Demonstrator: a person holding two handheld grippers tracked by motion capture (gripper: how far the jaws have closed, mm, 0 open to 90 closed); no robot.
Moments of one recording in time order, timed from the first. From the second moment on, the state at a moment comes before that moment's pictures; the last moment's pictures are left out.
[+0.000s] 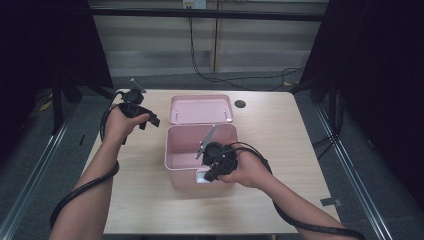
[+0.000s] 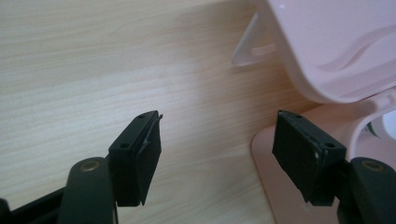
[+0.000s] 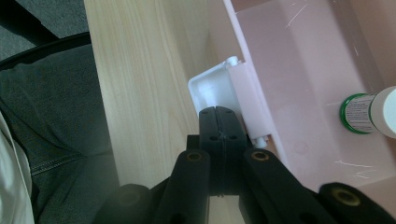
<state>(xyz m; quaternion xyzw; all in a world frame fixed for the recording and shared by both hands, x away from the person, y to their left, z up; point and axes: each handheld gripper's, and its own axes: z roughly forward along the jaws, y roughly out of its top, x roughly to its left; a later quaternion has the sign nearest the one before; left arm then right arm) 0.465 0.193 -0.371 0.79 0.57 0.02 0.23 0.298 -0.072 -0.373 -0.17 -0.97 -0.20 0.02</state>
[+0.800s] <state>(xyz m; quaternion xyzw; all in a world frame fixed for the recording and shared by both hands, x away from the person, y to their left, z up) 0.489 0.152 -0.346 0.80 0.56 0.01 0.23 0.299 -0.072 -0.373 -0.18 -0.96 -0.20 0.03</state>
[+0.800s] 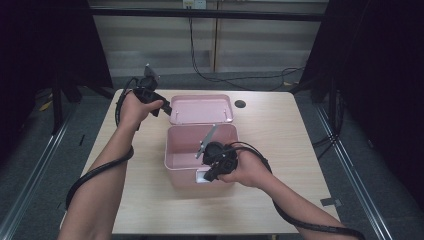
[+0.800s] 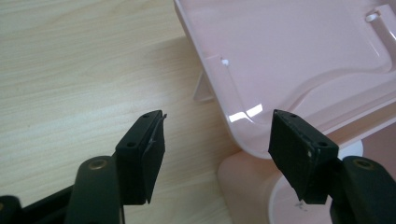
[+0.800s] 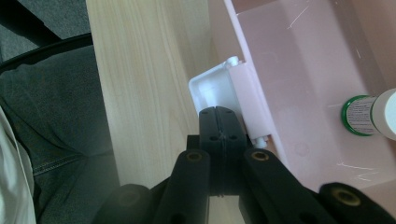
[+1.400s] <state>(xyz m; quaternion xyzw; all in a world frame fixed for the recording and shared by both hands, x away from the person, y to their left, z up) 0.505 0.135 -0.361 0.79 0.57 0.02 0.21 0.301 -0.070 -0.373 -0.17 -0.96 -0.20 0.03</state>
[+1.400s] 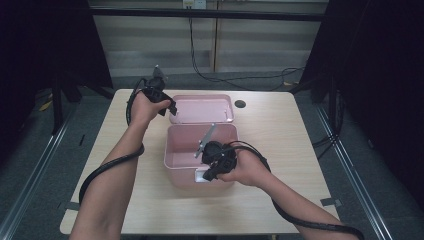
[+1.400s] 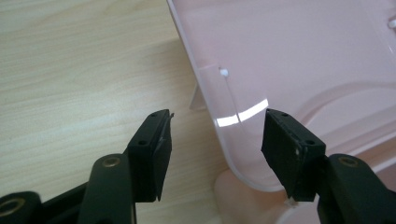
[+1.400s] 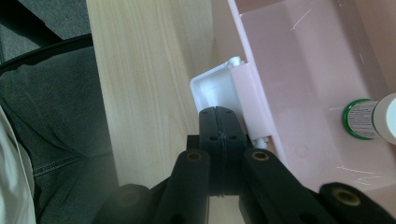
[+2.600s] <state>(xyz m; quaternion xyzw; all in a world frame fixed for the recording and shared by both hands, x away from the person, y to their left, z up) 0.549 0.112 -0.389 0.77 0.60 0.04 0.22 0.309 -0.069 -0.374 -0.16 -0.97 -0.20 0.04</state>
